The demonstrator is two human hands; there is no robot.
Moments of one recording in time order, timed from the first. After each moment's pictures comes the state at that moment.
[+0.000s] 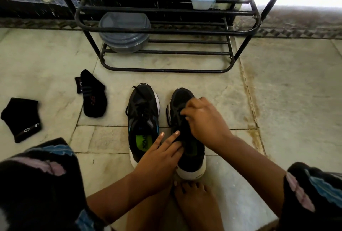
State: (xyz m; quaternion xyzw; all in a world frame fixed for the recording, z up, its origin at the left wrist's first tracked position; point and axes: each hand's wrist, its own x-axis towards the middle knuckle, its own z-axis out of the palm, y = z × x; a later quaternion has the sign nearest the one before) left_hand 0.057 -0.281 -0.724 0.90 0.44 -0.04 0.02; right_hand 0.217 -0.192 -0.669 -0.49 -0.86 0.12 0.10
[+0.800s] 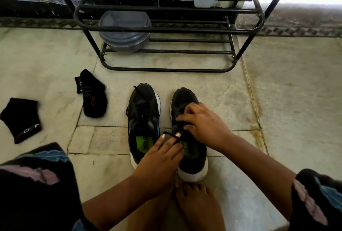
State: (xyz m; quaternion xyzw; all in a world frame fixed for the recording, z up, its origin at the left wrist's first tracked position) left_hand 0.055 -0.280 -0.728 0.90 0.44 -0.05 0.02; right_hand 0.224 -0.184 -0.688 -0.46 -0.87 0.18 0.05
